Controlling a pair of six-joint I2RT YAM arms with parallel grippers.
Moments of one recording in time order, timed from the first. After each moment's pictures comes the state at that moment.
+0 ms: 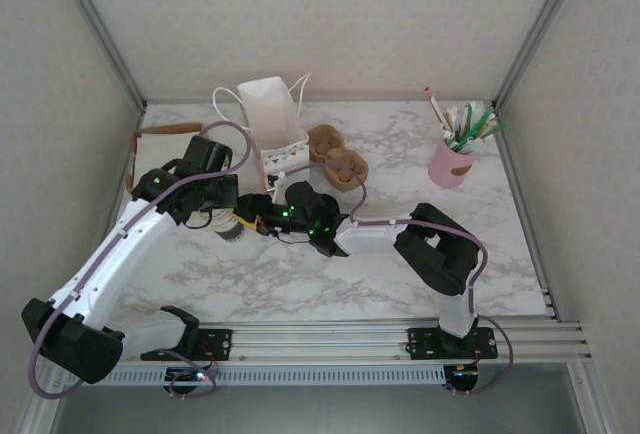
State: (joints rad) left arm -0.39 1.19 1.23 -1.03 -0.17 -0.42; right arm 1.03 1.92 1.10 0.69 -0.36 1.35
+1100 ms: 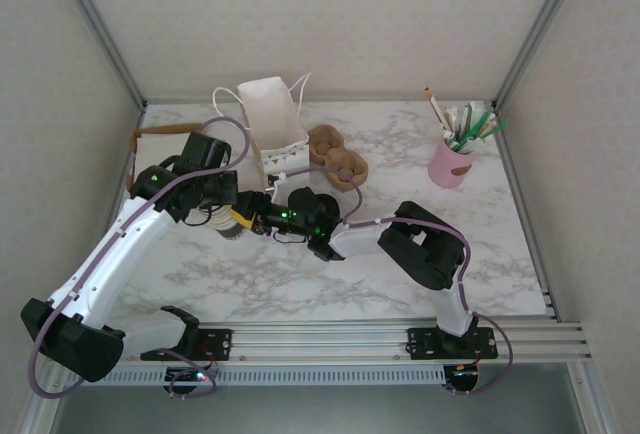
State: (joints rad) left arm -0.39 1.20 1.26 -1.04 -0.16 -0.43; right arm 1.04 2.01 1.09 0.93 -0.33 1.44
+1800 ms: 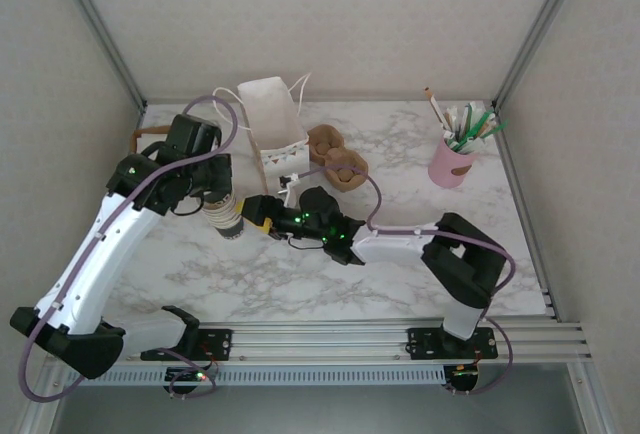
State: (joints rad) left arm -0.43 1.21 1.52 -1.18 -0.21 -0.44; right arm 1.05 1.73 0.96 0.64 -0.29 1.27
